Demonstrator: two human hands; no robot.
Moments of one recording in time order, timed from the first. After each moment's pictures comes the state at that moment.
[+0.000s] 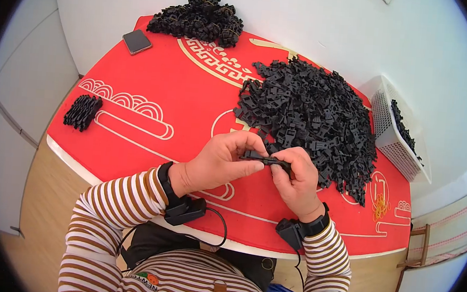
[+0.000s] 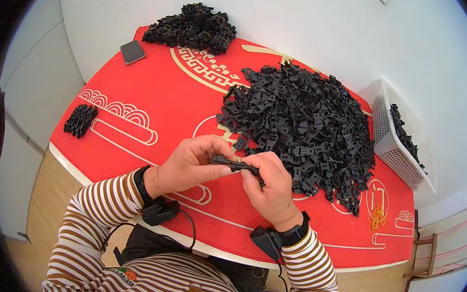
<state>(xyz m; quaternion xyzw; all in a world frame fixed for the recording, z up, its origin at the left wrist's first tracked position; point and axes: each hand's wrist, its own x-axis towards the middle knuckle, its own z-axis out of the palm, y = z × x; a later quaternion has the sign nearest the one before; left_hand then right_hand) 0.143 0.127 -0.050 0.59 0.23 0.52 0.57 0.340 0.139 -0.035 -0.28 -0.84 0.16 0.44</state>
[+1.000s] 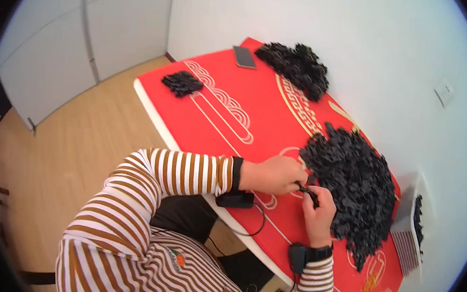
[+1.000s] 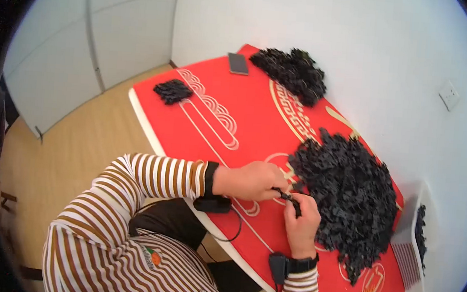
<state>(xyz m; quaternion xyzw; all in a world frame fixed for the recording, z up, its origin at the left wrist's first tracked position) 0.130 0.118 -0.050 0.83 0.39 0.39 0.07 0.329 0.145 -0.053 -0.29 -0.86 0.16 0.39</state>
